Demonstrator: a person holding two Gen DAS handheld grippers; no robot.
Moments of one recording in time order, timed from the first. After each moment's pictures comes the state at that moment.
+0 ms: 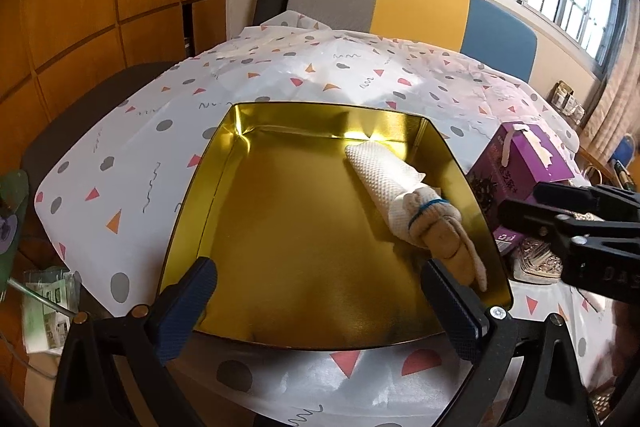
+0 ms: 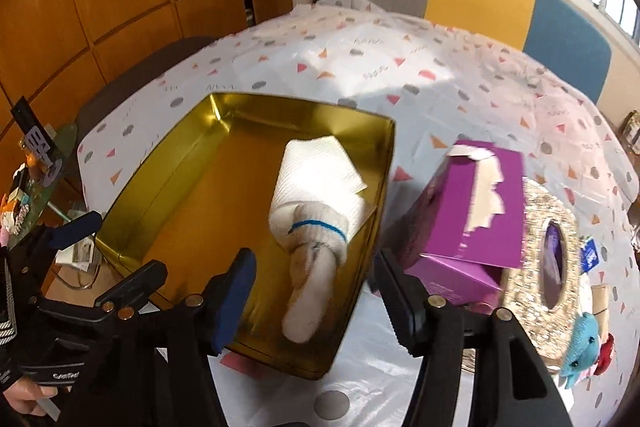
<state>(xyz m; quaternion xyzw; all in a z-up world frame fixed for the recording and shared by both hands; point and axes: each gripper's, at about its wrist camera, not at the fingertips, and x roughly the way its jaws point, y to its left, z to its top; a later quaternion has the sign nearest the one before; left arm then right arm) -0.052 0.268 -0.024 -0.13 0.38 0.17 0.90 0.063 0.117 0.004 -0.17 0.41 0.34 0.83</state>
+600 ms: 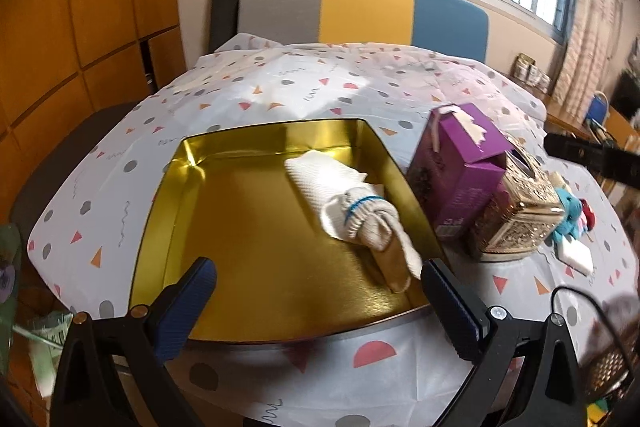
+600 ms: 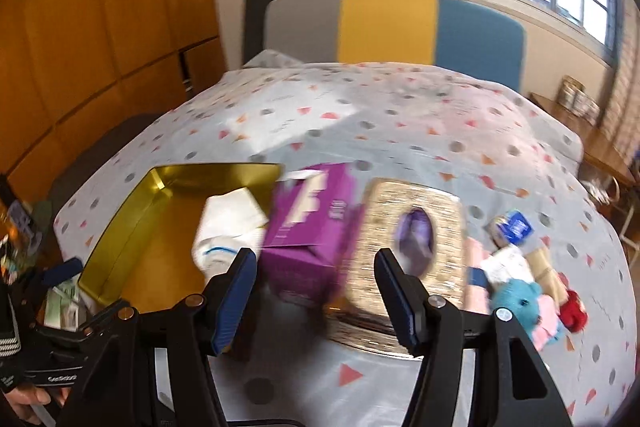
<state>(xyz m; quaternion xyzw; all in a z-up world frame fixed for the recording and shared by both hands) -0.048 0.213 -0.005 -0.06 0.37 0.11 0.92 0.070 0.003 0.045 -0.07 0.35 0.25 0.90</state>
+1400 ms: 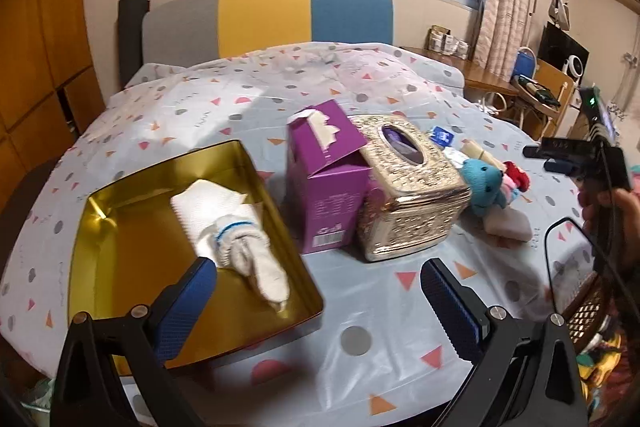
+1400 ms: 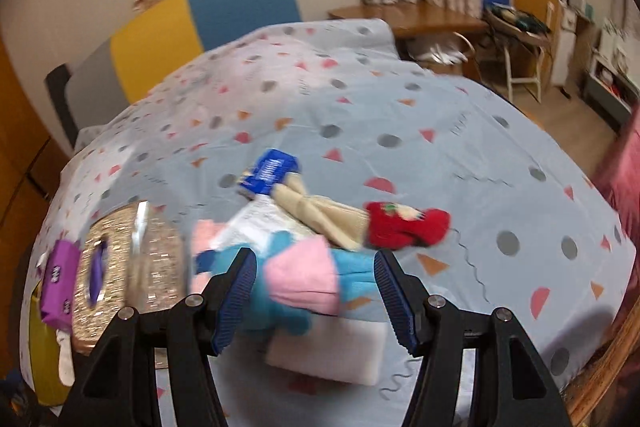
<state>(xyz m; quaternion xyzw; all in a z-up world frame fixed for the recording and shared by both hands) -0.018 0.127 0.018 -0.01 0.37 -0.03 0.93 0.141 -0.249 -0.004 0.13 0.41 -0.01 0.90</state>
